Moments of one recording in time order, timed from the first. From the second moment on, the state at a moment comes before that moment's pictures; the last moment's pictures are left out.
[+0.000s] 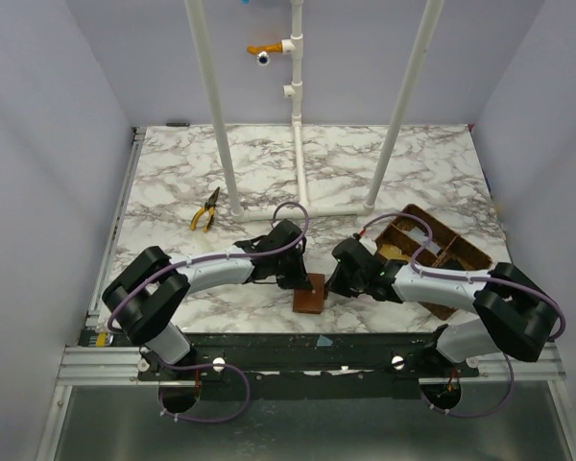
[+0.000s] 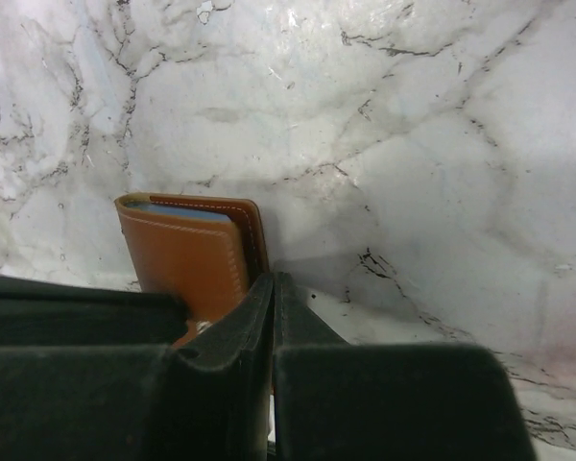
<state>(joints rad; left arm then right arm) -0.85 1.56 0.82 -0.19 0.21 -0.98 0.86 1.41 0.59 -0.12 0.14 1.13</state>
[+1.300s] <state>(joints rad) -0.77 0.85 0.93 -0.56 -0.06 -0.72 0.86 1.00 0.87 -0.42 0.32 0.95</state>
